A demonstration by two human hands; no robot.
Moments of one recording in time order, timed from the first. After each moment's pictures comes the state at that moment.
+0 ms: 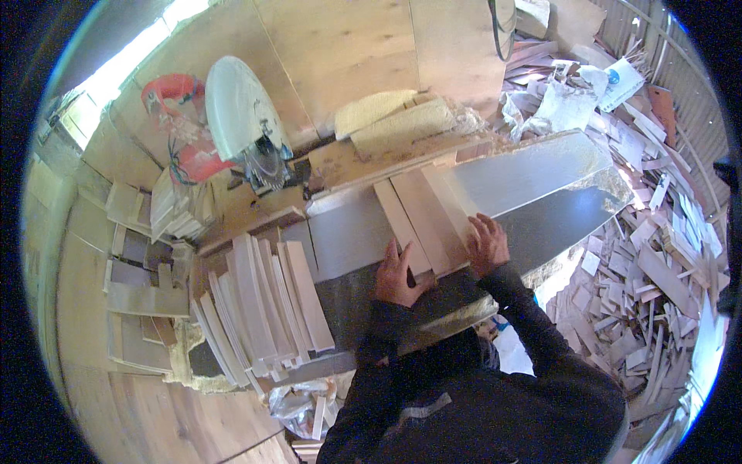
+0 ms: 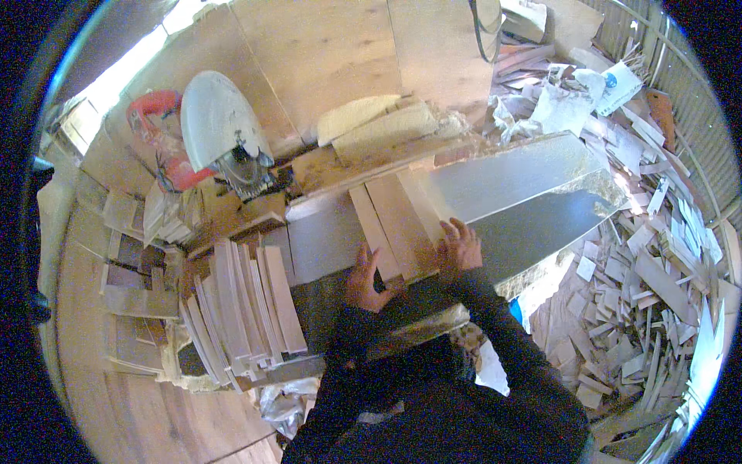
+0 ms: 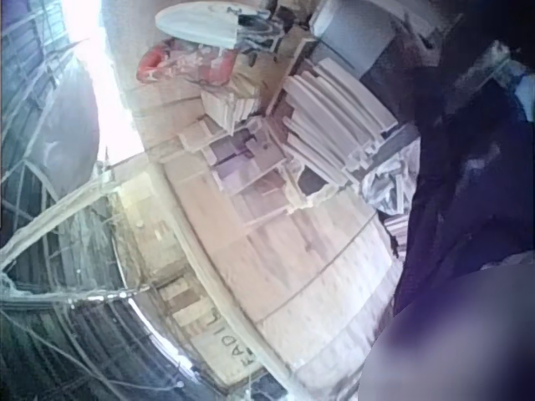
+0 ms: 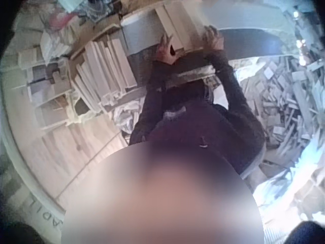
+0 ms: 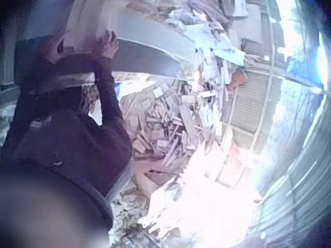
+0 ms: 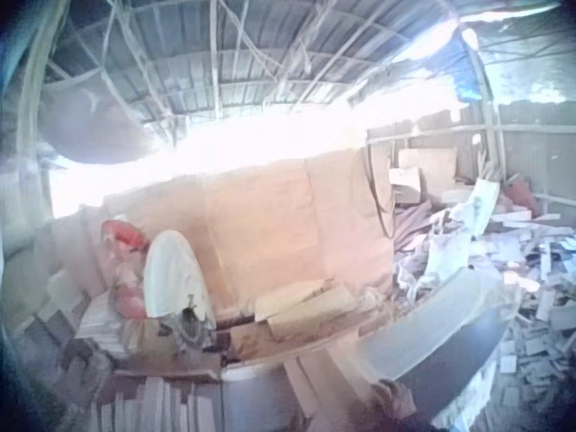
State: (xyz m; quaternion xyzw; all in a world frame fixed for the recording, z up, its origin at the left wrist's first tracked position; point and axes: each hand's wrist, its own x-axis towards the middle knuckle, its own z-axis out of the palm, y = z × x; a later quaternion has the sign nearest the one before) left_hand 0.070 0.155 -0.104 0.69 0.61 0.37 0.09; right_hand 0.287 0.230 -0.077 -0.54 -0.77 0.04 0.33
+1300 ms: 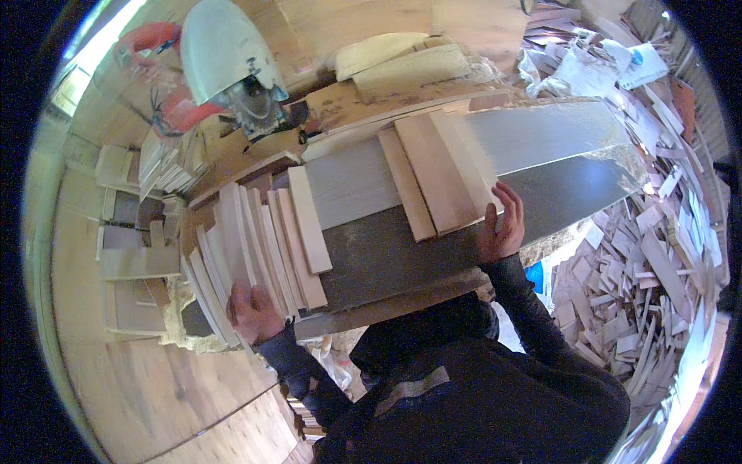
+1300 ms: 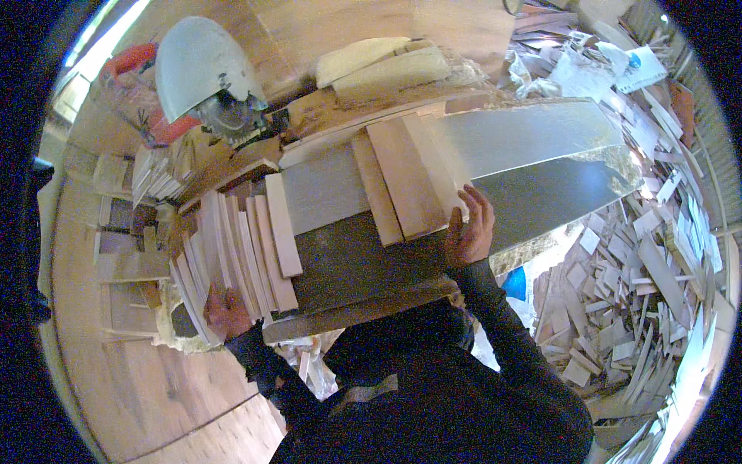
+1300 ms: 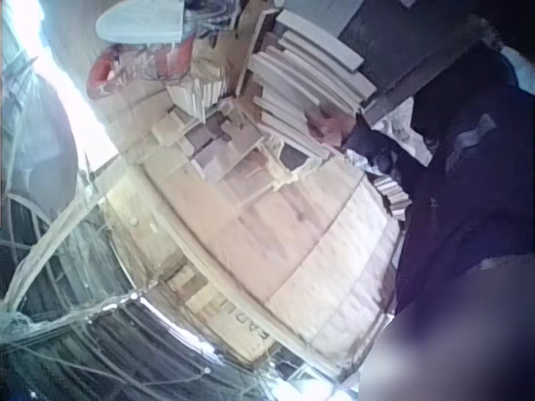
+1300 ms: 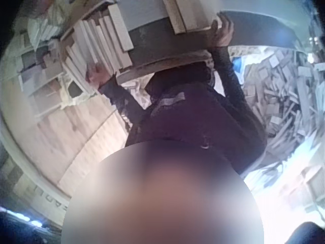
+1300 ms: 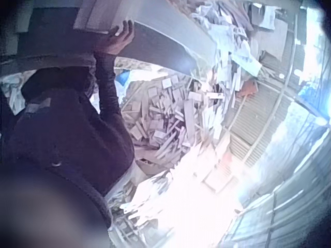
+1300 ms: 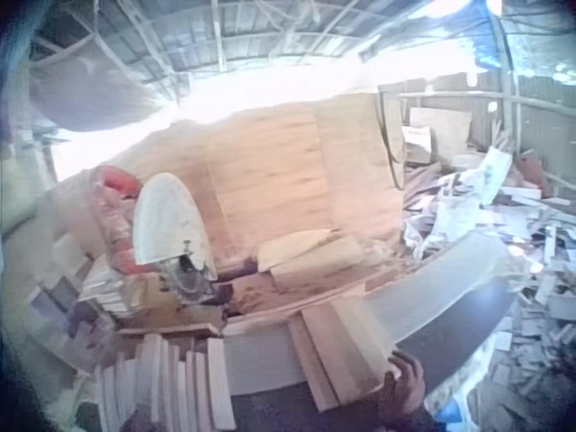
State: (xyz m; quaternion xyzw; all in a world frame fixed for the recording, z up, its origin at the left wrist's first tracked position) left_hand -0.084 -0.003 -0.016 0.32 0.90 0.23 -0.16; right_hand 0.273 0.187 -0.057 -0.53 -0.69 0.03 0.49
